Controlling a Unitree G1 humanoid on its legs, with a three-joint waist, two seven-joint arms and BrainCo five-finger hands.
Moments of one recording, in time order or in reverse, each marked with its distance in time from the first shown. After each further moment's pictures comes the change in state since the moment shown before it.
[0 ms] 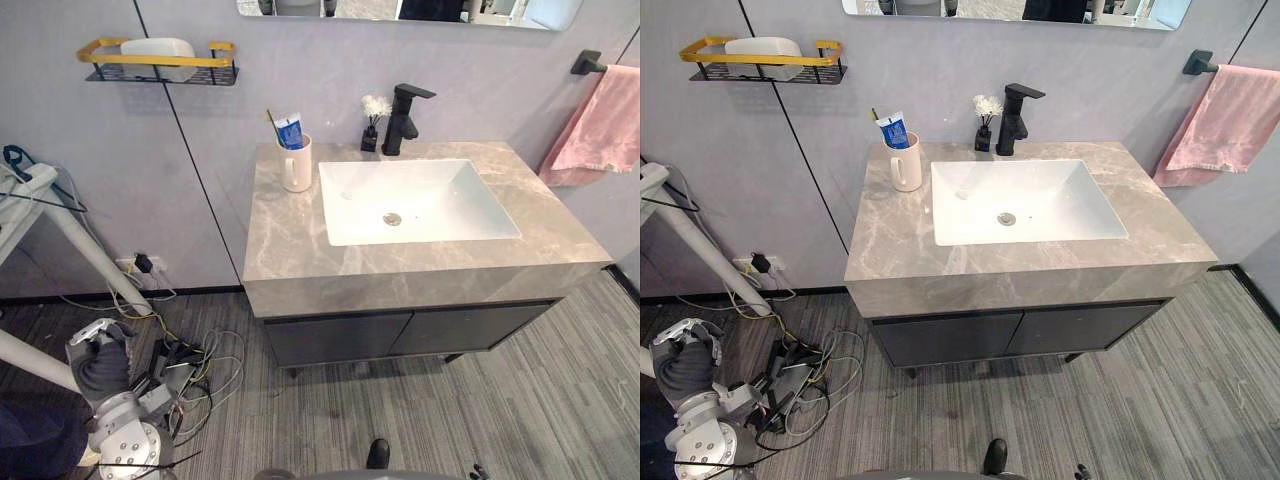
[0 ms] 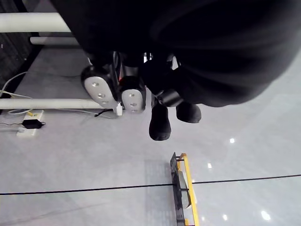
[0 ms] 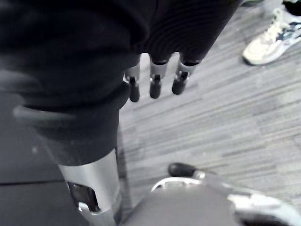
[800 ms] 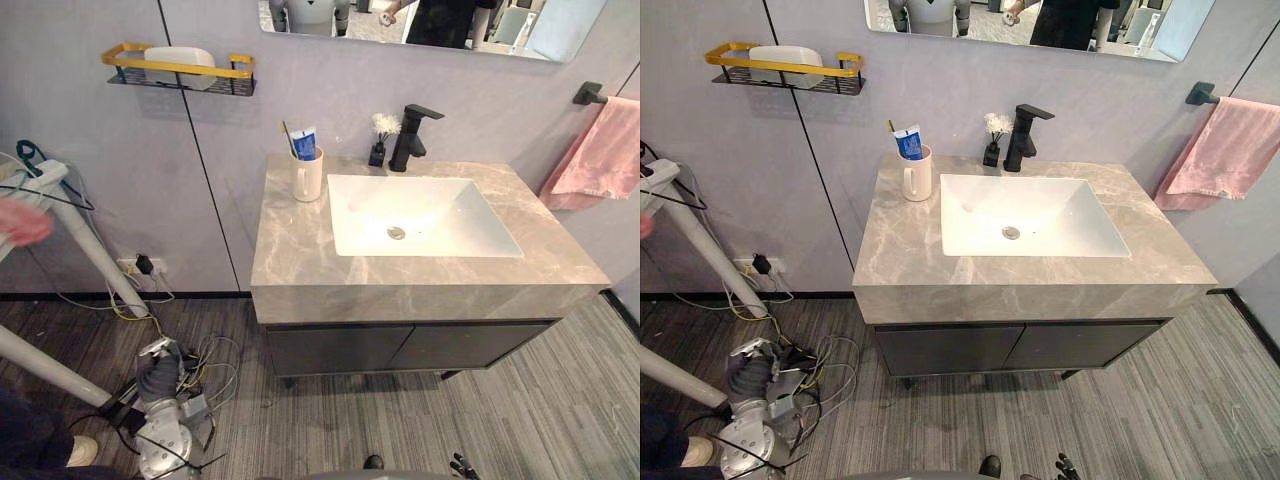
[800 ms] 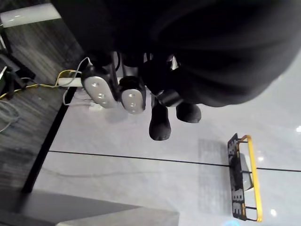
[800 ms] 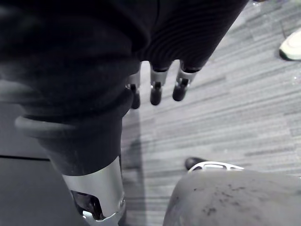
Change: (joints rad) left arm -0.020 0.004 -0.128 0.260 0.003 0.047 -0.063; right arm -0.003 0.008 0.047 -0.007 0.000 0.001 0.013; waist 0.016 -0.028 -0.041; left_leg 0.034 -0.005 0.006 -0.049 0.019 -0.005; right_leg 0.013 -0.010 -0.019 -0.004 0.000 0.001
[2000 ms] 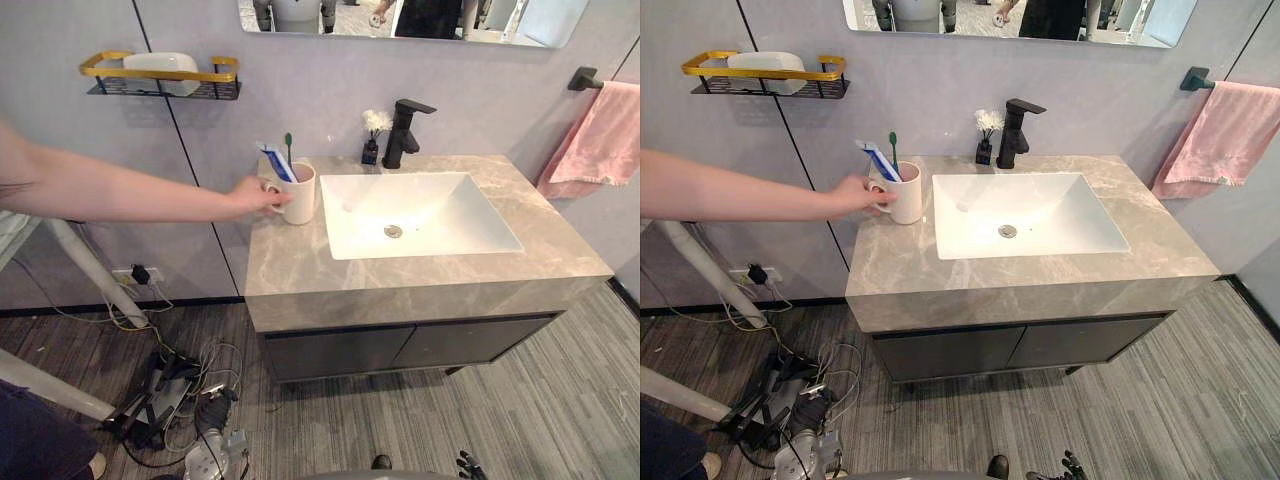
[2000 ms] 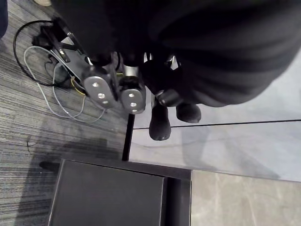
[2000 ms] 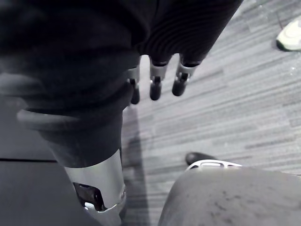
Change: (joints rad) left arm -0.011 0.002 -0.098 0.341 0.075 0.043 -0.022; right arm -0.018 -0.027 -0.003 0.005 0.000 0.000 -0.006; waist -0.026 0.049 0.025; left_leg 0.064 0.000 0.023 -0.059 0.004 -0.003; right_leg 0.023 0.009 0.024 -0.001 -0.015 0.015
